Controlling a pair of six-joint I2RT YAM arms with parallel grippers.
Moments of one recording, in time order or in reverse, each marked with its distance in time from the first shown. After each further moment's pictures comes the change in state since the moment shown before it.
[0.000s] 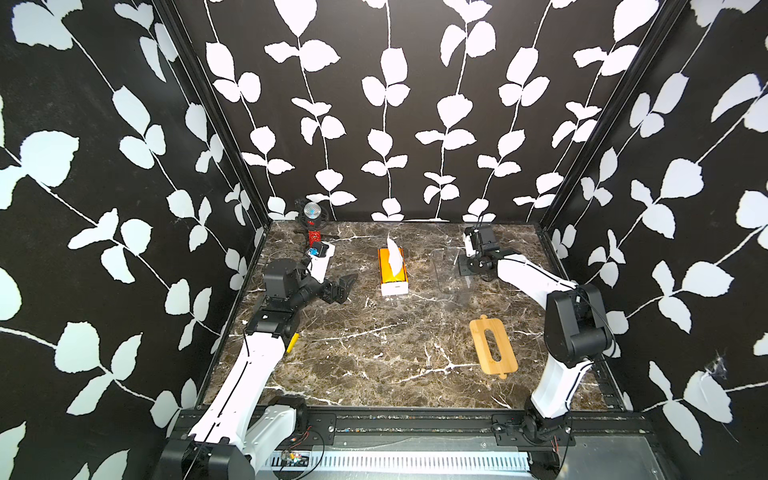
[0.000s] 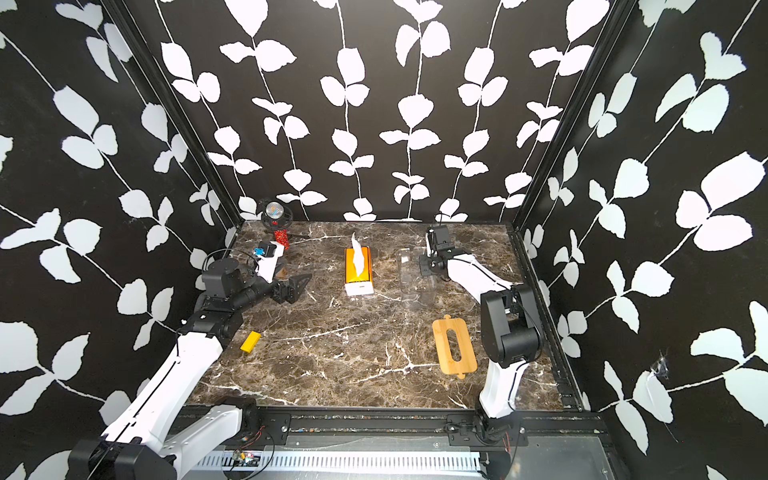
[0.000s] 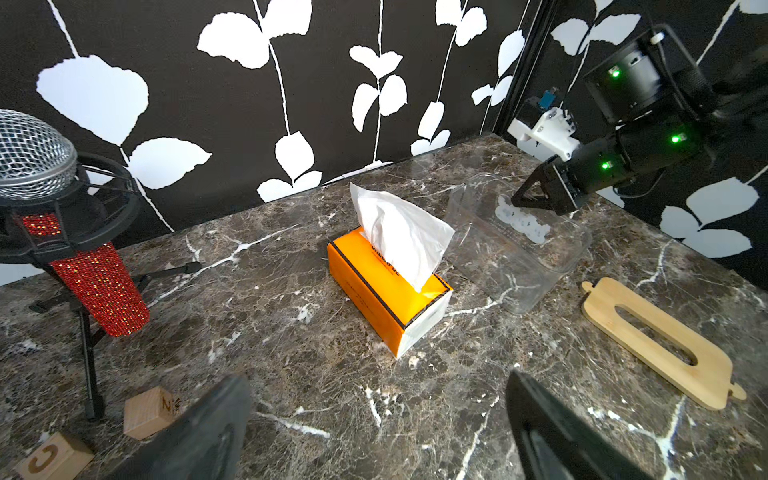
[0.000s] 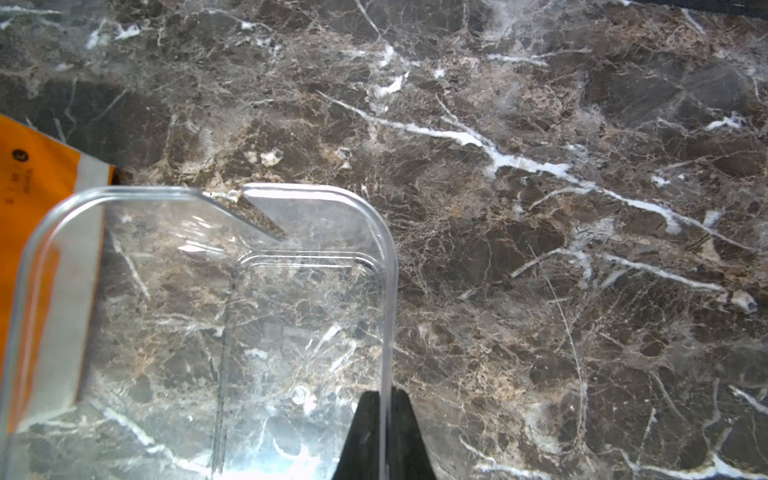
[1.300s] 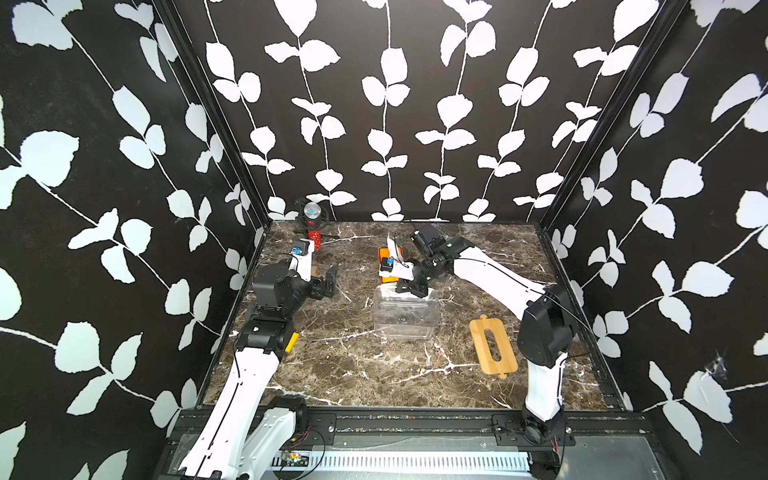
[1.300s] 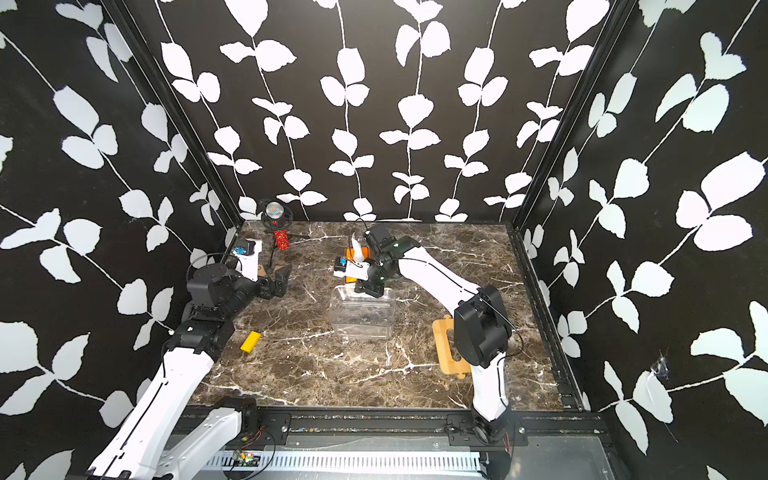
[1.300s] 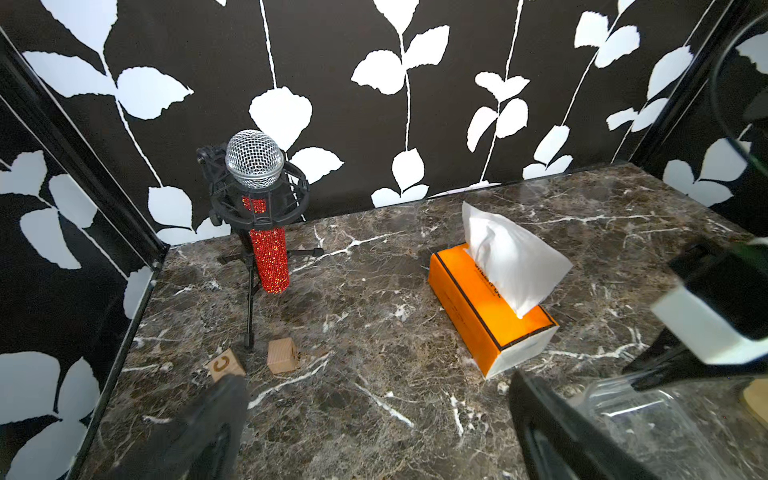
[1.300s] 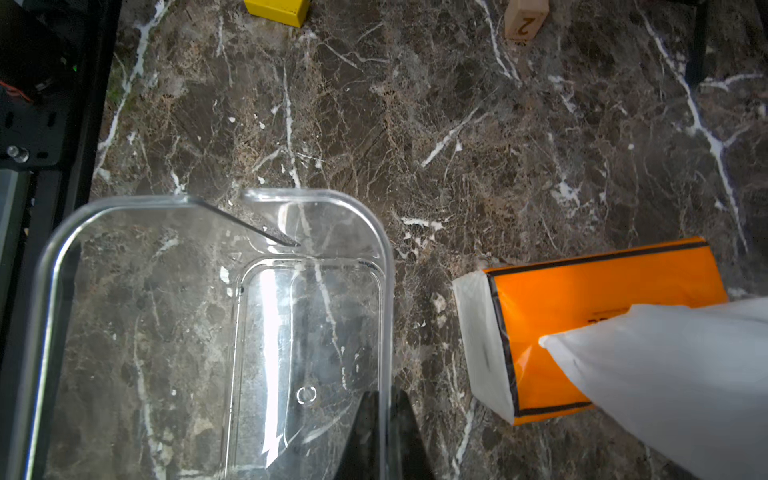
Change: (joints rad) left arm 0.000 -0.121 0.011 -0.062 -0.365 -0.036; right arm 0.379 0.150 0.421 -0.455 -0.541 -0.905
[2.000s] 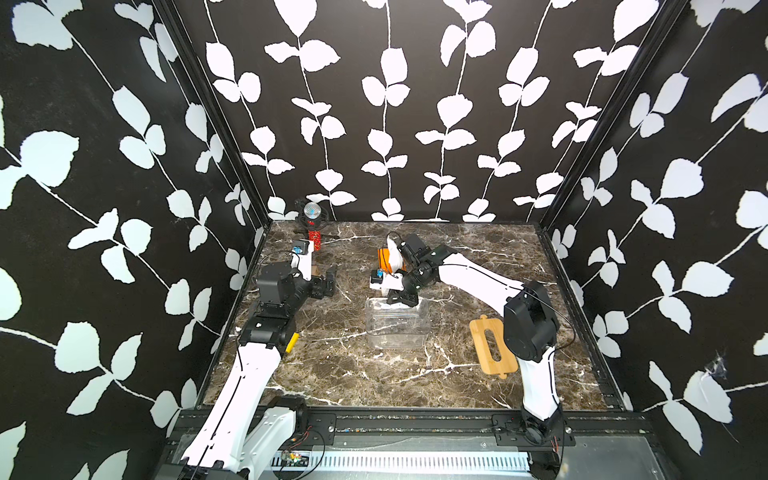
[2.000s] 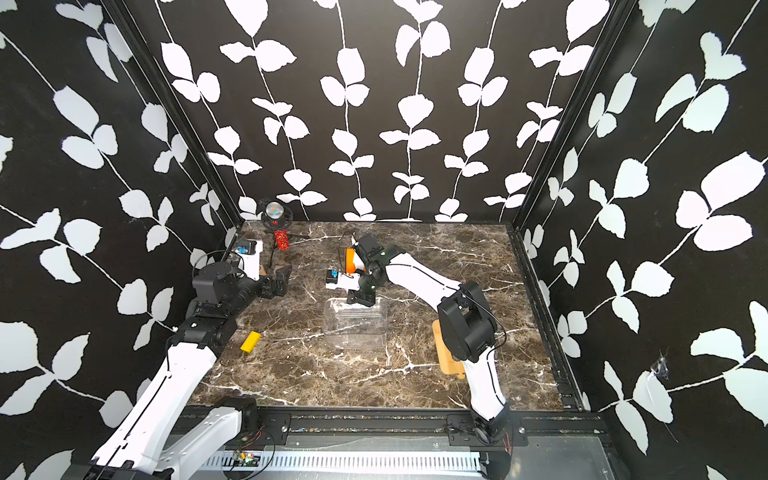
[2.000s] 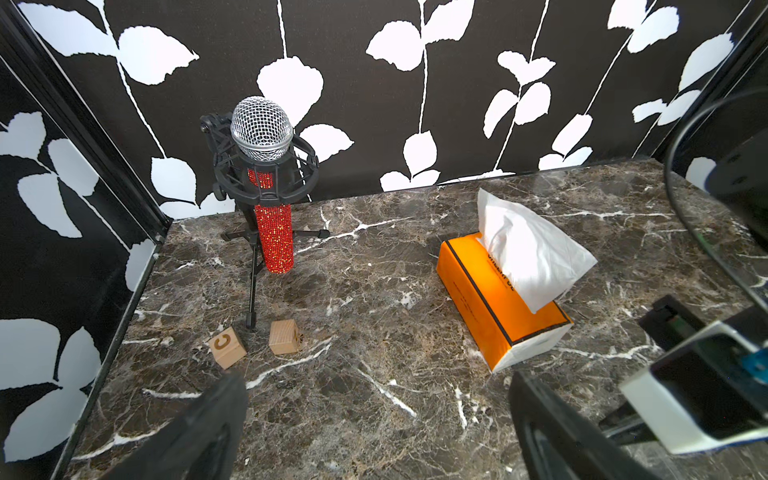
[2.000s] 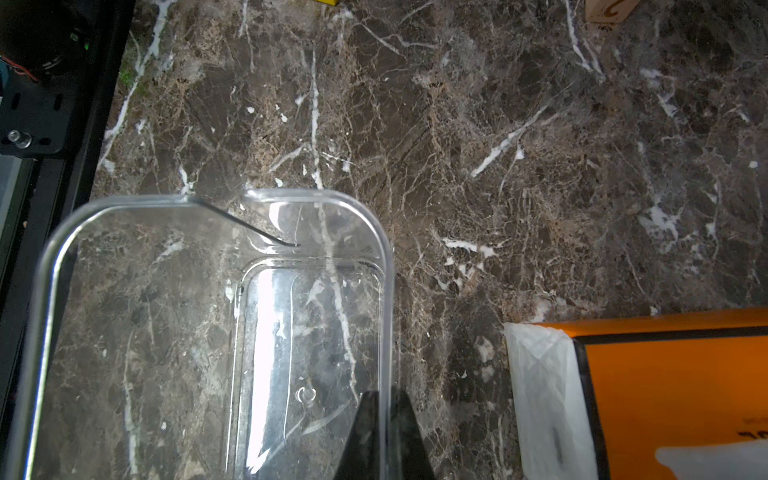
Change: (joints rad) left arm 0.000 0.037 -0.001 -0.006 -0.024 -0.047; right arm 0.045 0.079 -0.047 0.075 -0.042 0.008
